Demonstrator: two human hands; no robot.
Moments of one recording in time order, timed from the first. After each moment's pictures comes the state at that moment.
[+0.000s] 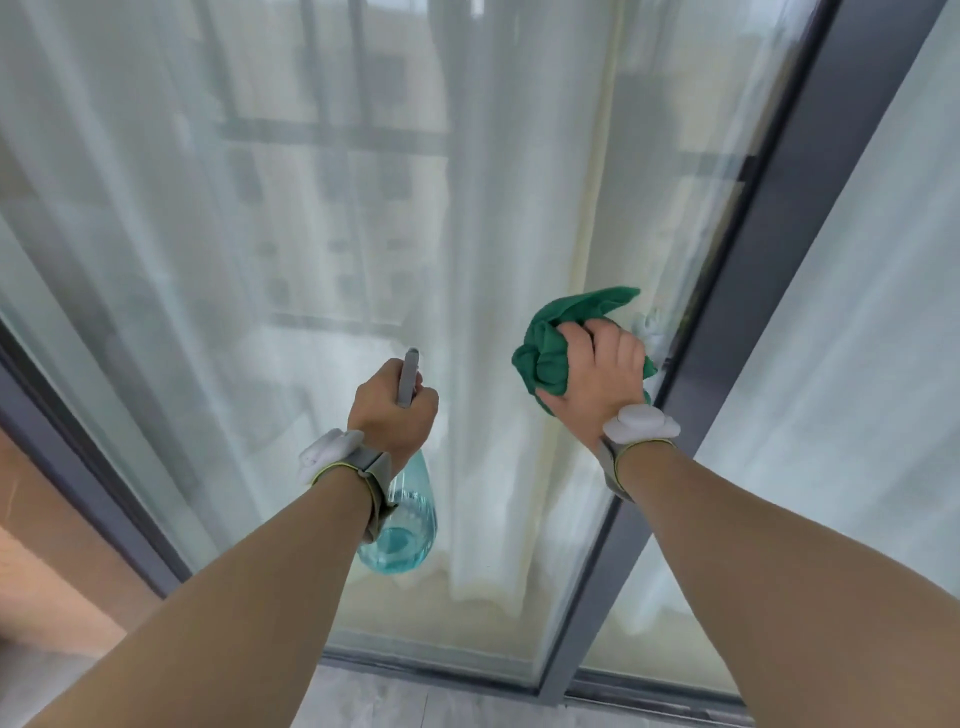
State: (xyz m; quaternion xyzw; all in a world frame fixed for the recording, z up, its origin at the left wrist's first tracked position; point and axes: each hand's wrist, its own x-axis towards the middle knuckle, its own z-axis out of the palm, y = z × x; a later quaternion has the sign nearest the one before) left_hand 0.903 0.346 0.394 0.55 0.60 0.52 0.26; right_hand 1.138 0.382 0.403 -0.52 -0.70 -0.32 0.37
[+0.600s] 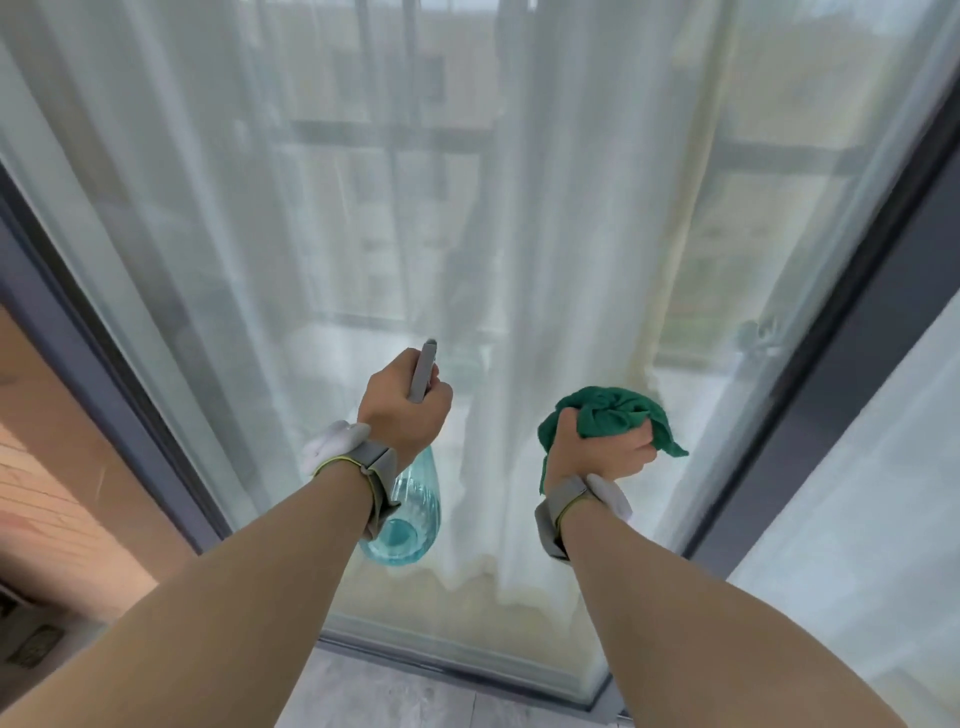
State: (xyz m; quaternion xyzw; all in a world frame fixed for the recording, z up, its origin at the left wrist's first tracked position) left_hand 0.811 0.355 0.402 0.57 0.59 0.51 0.25; right_hand 0.990 0.383 0.345 -0.71 -0.24 0.16 0.64
